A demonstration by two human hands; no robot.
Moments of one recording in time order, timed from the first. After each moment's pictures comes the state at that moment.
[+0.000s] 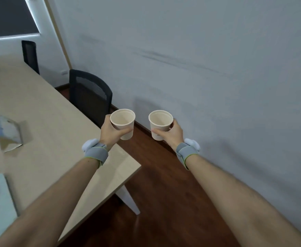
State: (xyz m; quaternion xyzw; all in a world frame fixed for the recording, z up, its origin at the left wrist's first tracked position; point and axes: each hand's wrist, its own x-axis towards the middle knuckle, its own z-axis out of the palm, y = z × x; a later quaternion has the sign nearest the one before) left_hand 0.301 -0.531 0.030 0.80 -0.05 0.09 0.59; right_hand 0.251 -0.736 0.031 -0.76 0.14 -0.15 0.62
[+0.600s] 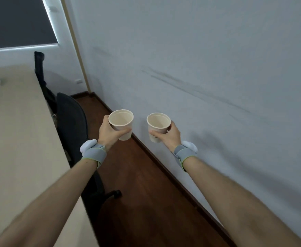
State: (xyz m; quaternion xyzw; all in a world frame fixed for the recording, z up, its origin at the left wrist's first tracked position) left_hand 0.569 -0.625 0.053 0.80 0.00 0.15 0.59; right_hand 0.558 -0.830 0.041 -0.76 0.07 -0.10 0.63
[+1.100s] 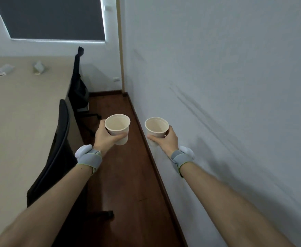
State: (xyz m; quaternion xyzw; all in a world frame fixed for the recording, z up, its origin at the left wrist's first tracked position) left_hand 0.767 -0.648 0.037 0.77 0.14 0.26 0.56; right_hand 0.823 -0.850 0.039 -0.78 -0.06 0.00 0.63
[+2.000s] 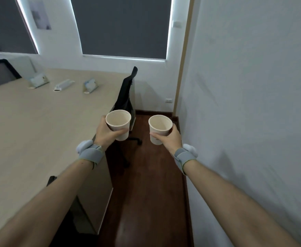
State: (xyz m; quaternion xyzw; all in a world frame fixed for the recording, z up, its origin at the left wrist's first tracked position) left_hand 1.129 -0.348 0.060 0.75 0.28 0.38 0.47; right_hand 1.266 -0.520 0.046 -0.75 -0.23 0.09 0.62
